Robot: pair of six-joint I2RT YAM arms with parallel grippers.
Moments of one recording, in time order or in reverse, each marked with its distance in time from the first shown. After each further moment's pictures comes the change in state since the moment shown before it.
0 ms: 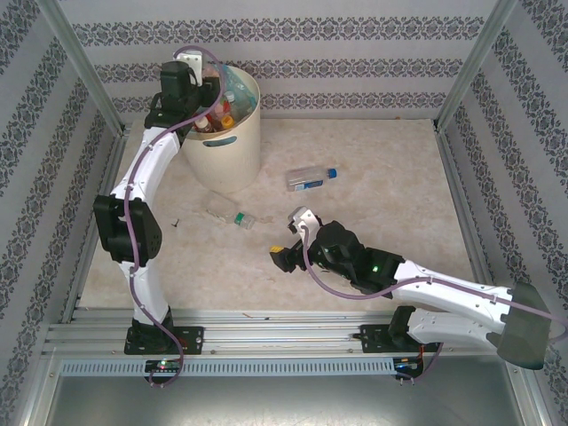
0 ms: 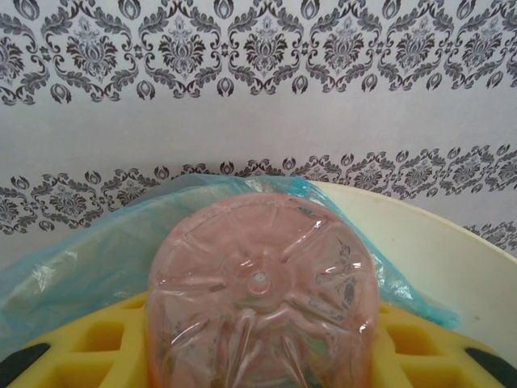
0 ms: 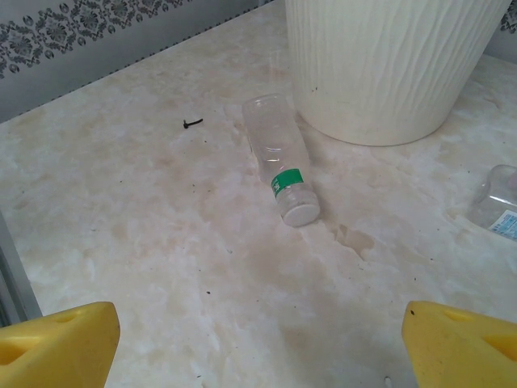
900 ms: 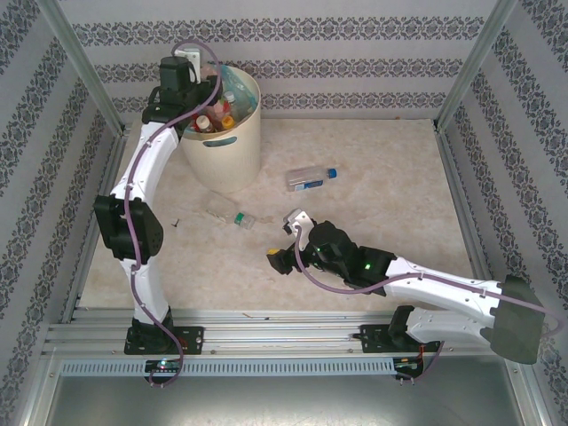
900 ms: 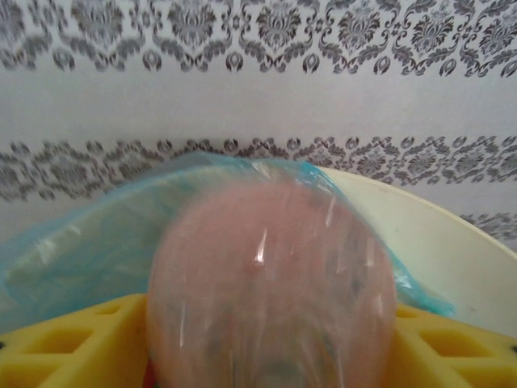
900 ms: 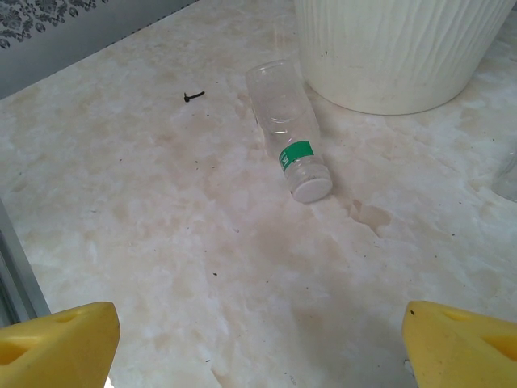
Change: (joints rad) left arm 0.002 0.023 0.122 -0.186 -0.003 -0.067; right arm 0.000 0.062 0.011 -0.013 -0.022 0.036
